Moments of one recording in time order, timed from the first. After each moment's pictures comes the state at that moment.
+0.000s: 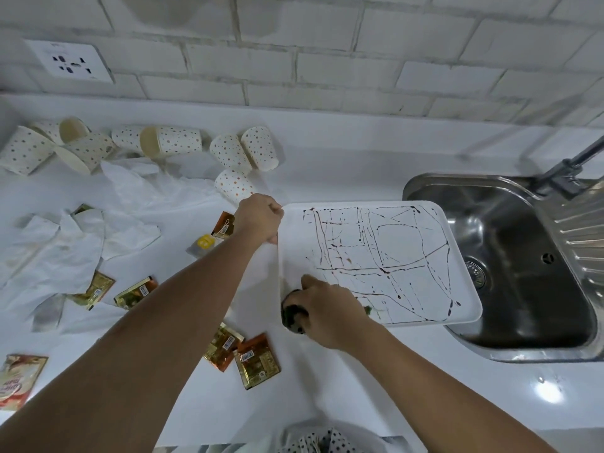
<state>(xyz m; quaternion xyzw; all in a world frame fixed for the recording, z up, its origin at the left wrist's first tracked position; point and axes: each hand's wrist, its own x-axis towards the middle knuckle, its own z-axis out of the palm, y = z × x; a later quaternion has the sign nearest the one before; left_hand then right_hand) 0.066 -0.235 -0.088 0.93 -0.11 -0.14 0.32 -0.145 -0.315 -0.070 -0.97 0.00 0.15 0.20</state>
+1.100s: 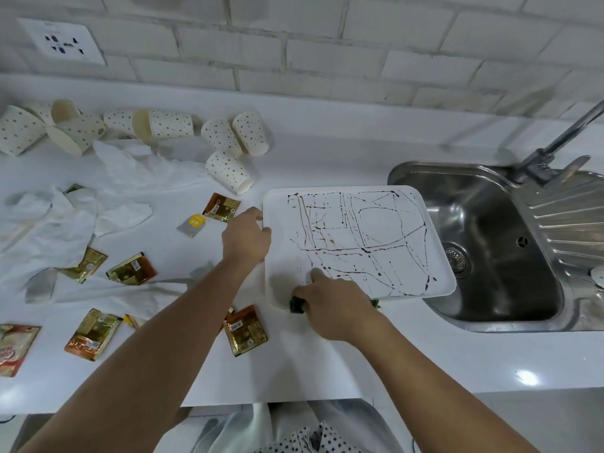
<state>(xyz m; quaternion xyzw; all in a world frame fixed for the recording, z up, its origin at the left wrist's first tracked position) -0.012 -0.204 -0.100 0.94 -0.08 -0.11 0.31 -0.189 -0.318 -0.058 -0.97 0.03 0.22 0.11</state>
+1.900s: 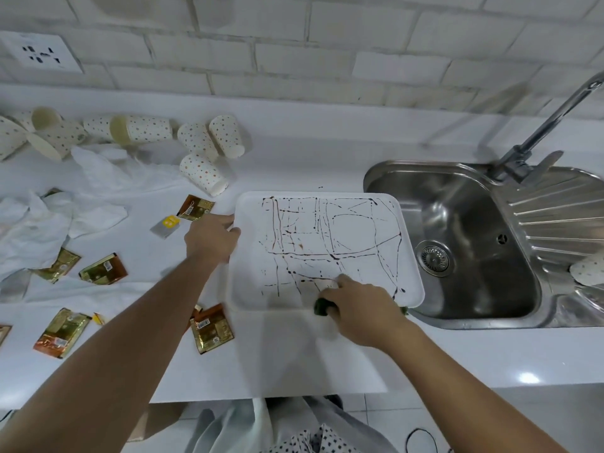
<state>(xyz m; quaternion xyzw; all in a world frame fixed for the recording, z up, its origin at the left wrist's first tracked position) -0.019 -0.205 -0.087 0.95 -0.04 -0.14 0.27 -0.251 -0.403 -0.058 -0.98 0.05 0.18 0.11</state>
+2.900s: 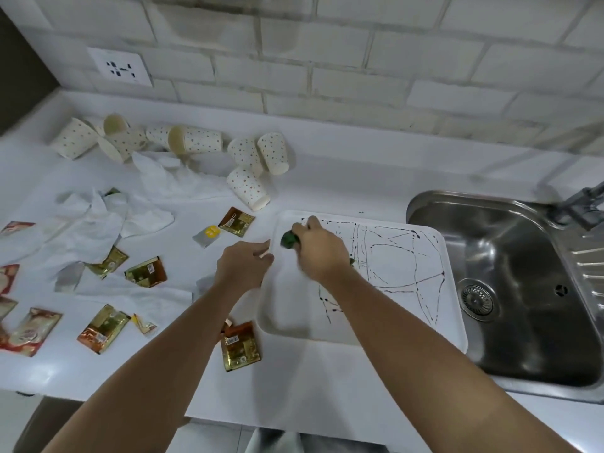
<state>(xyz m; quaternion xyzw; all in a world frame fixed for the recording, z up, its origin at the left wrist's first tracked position) -0.025 -0.180 -0.097 0.94 -0.04 -0.19 0.29 -0.062 -0.358 -0.088 -0.99 0.04 0.02 0.12</state>
